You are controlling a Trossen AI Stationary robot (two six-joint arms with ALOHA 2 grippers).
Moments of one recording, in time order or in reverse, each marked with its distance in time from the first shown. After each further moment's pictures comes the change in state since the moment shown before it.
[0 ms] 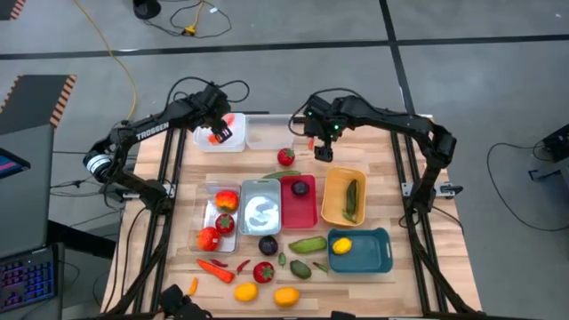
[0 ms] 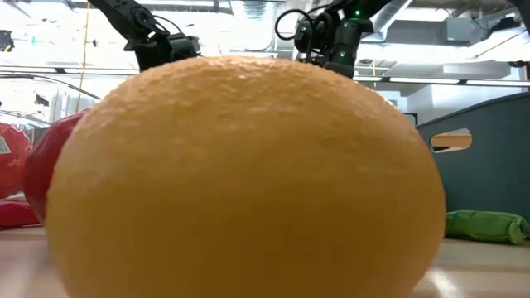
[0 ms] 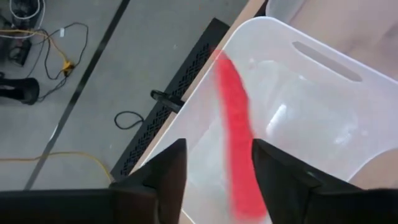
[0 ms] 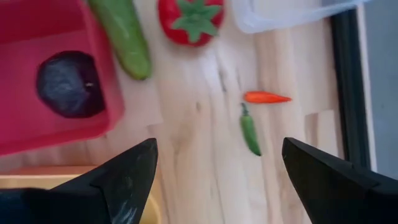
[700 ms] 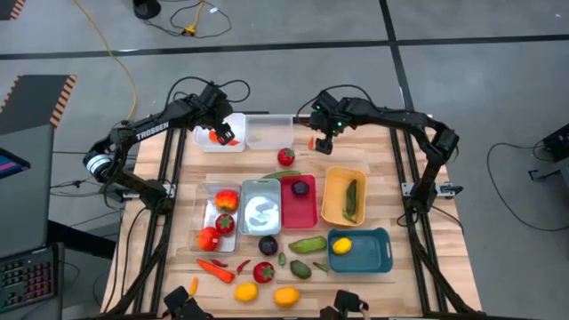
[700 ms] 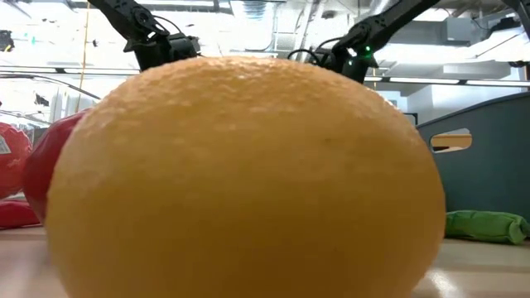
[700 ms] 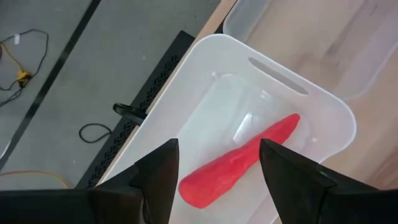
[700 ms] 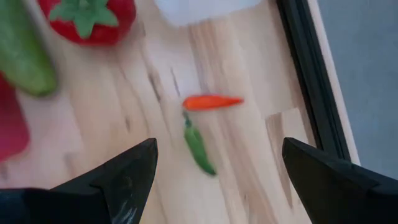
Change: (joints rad) left arm 0.000 0.000 0.000 0.004 0.146 -0.021; right arm -0.138 0.007 -0.234 0.353 0.000 -0.050
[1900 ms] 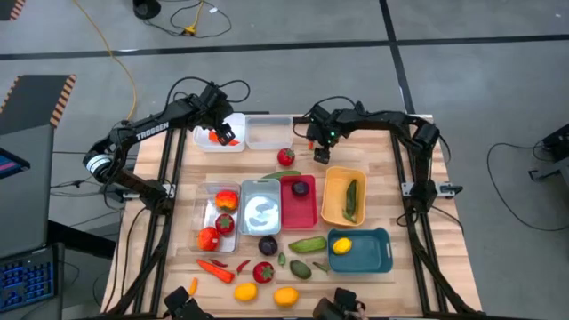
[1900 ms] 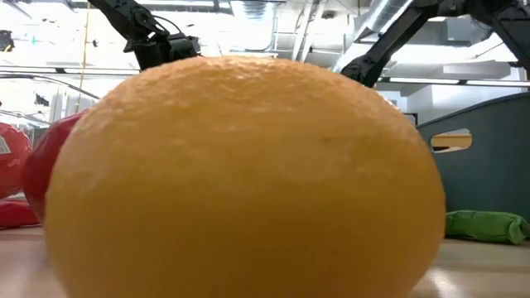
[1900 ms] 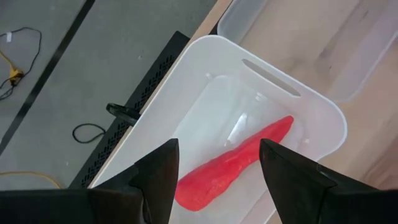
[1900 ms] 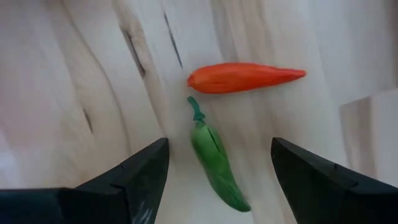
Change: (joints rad) left arm -0.001 0.000 -0.001 0.000 0.018 -0.017; right arm -0.025 0.189 -0.086 0.132 -0.016 0.009
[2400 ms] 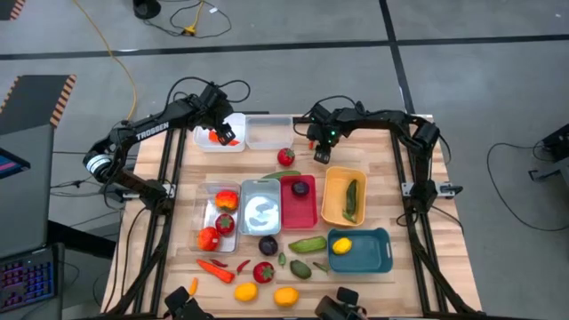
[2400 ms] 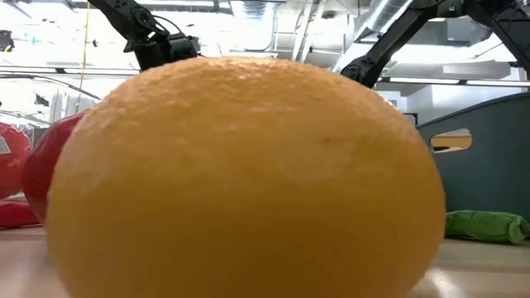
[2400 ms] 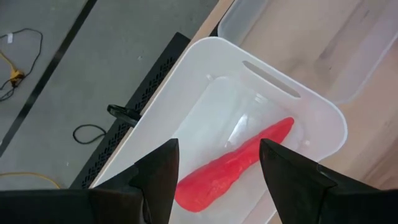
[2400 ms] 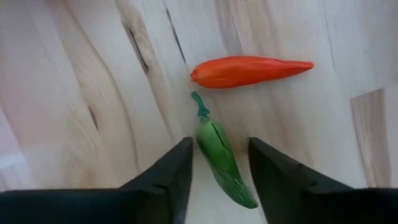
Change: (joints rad) left arm 0.000 0.000 0.000 0.004 0.000 0.001; right arm -0.015 -0.001 0.003 -0.037 -0.004 -0.003
